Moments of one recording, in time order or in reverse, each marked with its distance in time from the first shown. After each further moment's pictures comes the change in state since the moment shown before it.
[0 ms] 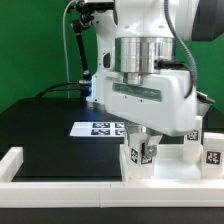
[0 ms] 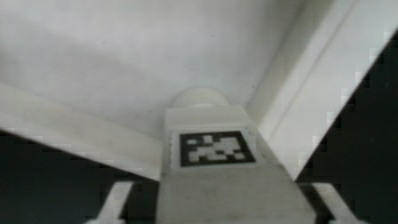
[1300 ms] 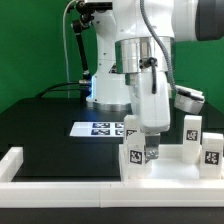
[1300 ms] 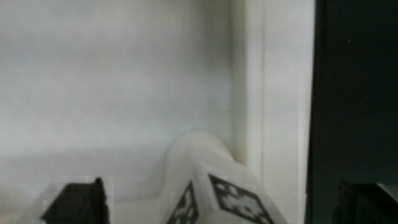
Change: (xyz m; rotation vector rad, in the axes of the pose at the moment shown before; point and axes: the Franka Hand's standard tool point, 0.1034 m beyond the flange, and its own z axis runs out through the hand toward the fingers) arm -0.012 0.001 0.002 0.086 -0.048 0.224
